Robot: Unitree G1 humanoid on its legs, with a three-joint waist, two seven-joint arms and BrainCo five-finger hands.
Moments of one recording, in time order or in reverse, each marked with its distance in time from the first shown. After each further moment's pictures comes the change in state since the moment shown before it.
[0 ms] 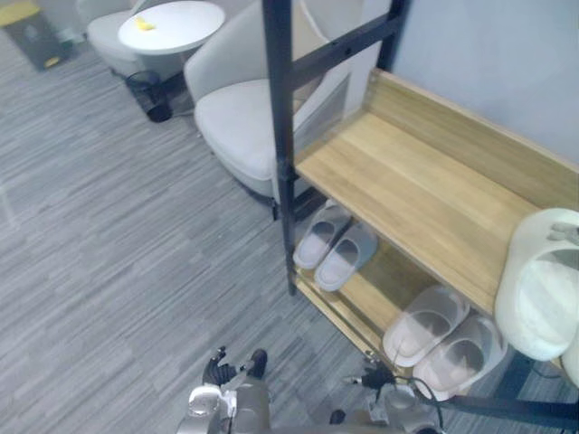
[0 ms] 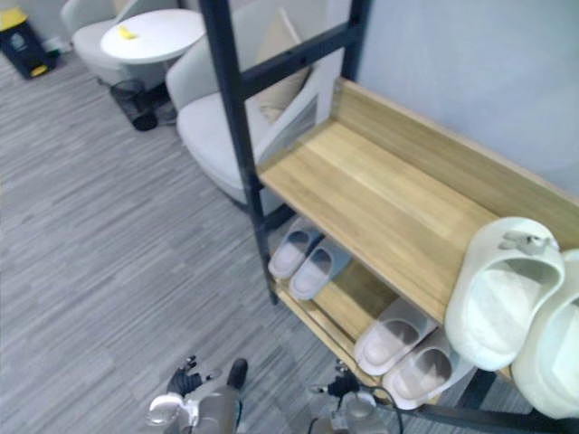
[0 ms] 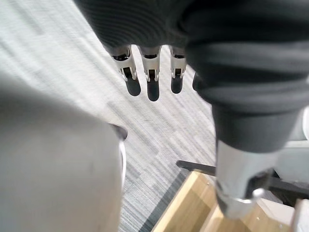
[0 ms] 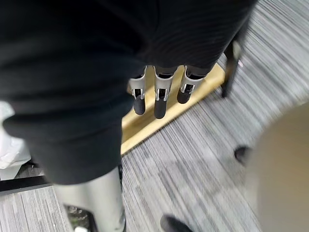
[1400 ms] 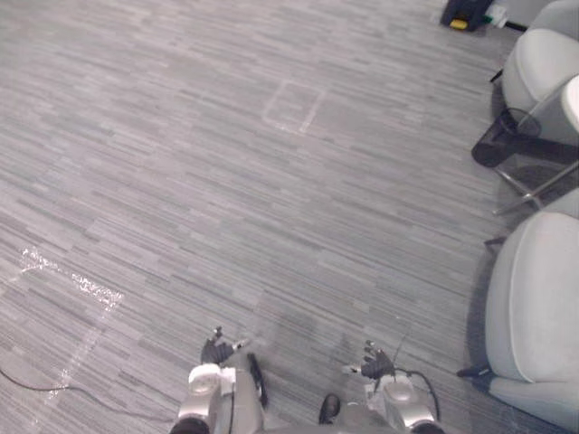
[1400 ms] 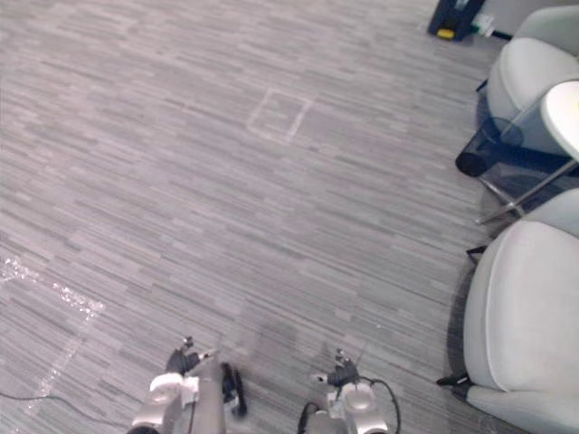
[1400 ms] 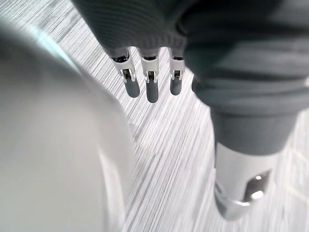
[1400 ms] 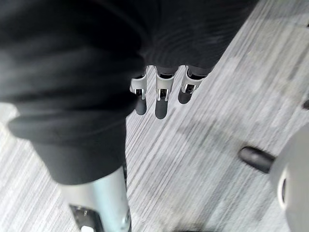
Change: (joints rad) left arm -0.070 0.003 0.145 0.029 0.007 -0.001 0.011; right arm 0.013 0.039 0.008 -0.028 0.037 0.018 0.000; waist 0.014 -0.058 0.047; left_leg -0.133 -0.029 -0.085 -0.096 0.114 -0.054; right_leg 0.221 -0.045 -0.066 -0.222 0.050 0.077
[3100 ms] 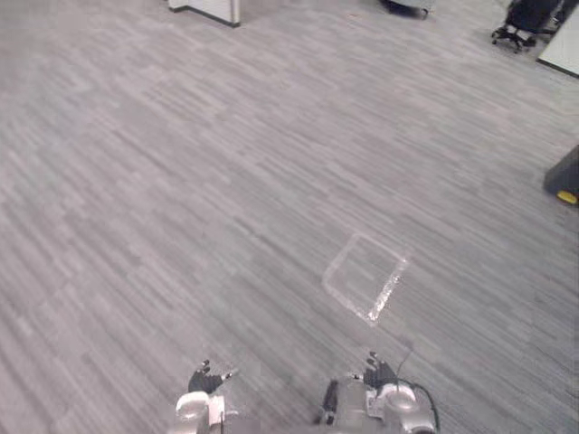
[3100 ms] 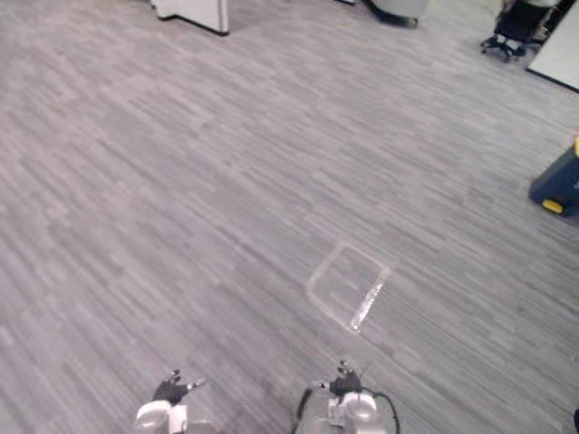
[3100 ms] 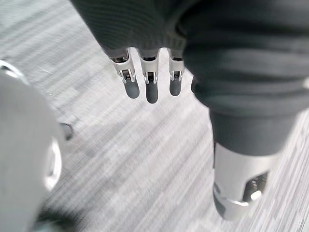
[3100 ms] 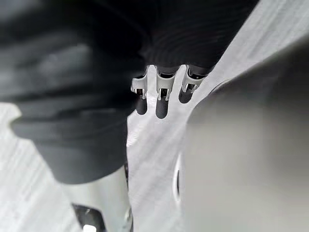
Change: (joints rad) left arm 0.049 -0.011 -0.044 0.076 -0.014 0.026 -0.016; right arm -0.019 0.017 -0.142 -0.012 -0.002 -0.002 0.022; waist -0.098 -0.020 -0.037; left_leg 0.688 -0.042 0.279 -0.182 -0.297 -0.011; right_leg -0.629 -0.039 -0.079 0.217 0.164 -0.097
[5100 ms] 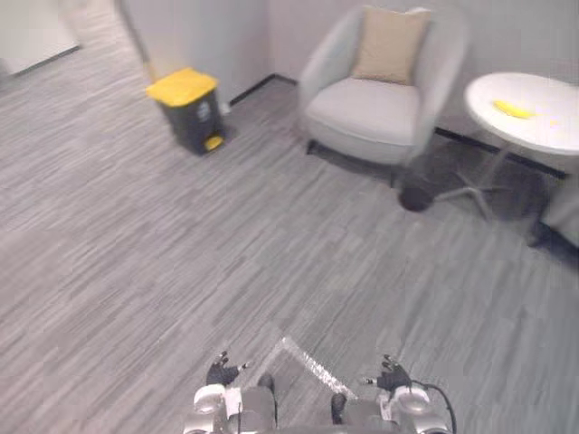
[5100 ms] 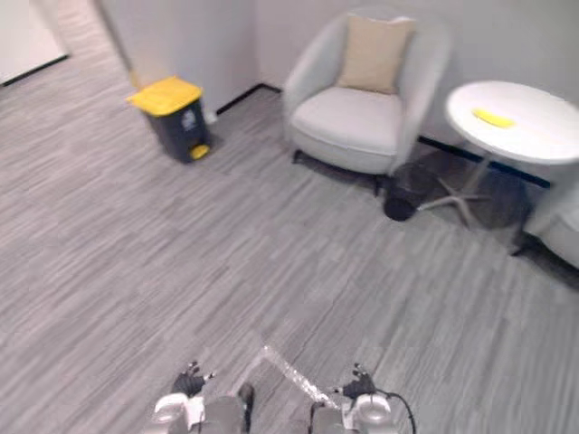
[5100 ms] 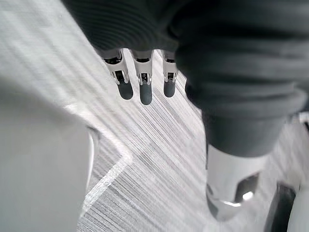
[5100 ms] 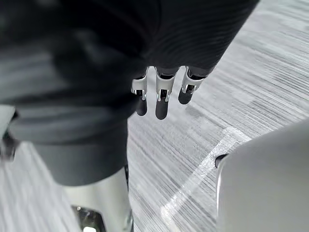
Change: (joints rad) left arm 0.003 -0.035 0.061 0.013 -0.013 -0.026 -0.017; right arm 0.050 -0.031 0.027 0.017 -0.038 0.012 -0.012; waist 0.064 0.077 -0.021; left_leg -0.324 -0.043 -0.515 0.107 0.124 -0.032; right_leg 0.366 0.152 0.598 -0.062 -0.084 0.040
